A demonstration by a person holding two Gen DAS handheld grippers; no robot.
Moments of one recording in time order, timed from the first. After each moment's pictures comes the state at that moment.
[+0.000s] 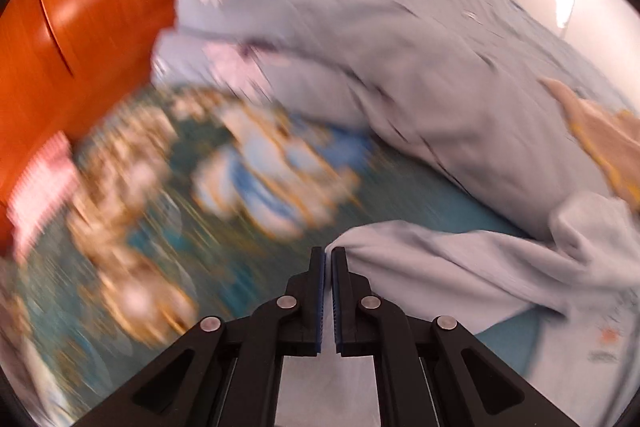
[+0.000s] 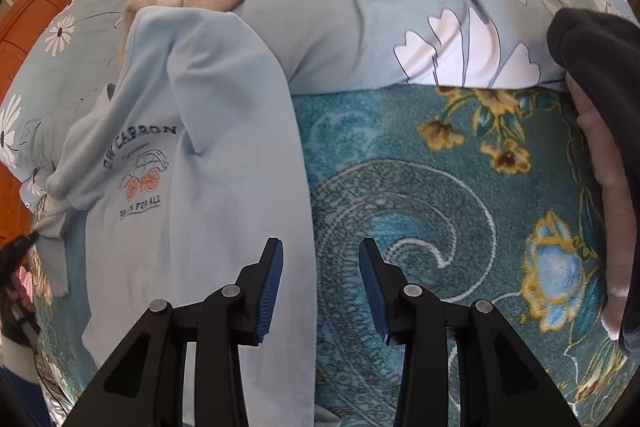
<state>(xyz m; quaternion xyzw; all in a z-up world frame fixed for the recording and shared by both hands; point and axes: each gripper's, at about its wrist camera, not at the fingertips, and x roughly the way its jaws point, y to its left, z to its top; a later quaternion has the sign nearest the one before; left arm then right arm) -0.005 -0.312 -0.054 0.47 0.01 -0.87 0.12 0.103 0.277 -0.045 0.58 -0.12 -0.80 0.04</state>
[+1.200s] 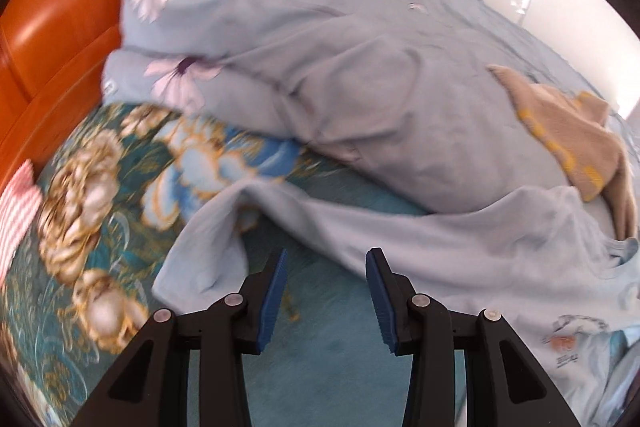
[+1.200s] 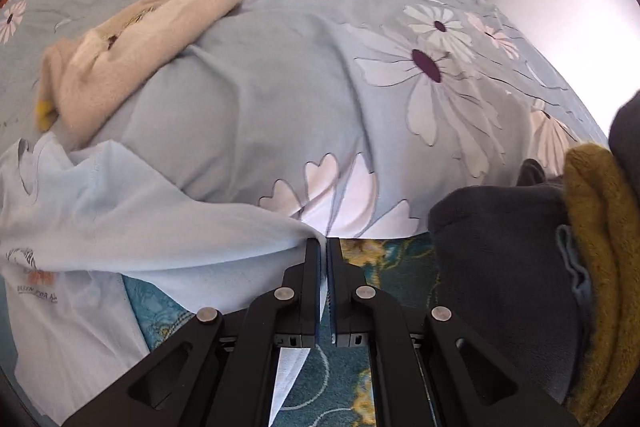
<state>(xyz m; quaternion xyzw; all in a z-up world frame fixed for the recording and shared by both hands) -0.019 -0.275 -0.044 0.49 0.03 -0.87 0.01 0.022 0.323 0.000 0.54 0.06 -0.83 -0.08</state>
